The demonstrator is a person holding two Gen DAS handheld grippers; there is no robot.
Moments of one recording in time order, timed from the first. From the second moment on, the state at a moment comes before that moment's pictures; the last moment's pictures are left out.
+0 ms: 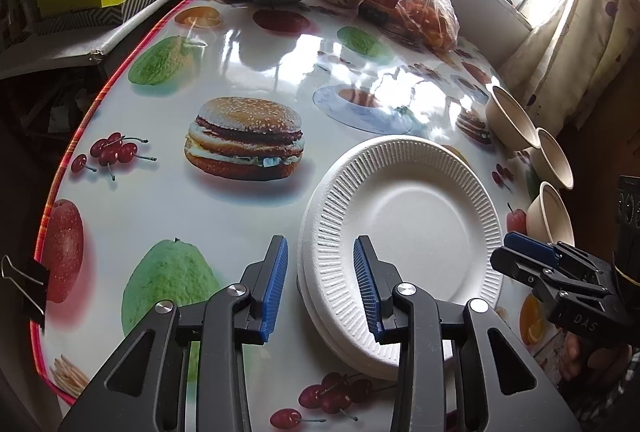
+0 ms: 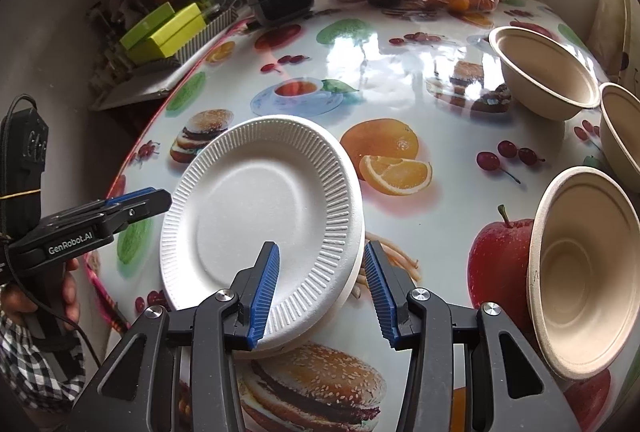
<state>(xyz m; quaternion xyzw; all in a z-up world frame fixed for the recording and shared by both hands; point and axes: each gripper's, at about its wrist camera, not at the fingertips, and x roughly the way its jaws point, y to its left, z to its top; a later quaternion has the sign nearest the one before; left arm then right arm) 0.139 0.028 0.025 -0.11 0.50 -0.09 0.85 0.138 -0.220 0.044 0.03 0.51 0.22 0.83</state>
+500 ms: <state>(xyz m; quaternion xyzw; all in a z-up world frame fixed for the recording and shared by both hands) 0.132 0.022 0.034 -0.09 0.49 -0.08 0.86 0.134 -0.216 0.043 0.03 0.51 0.23 0.83</state>
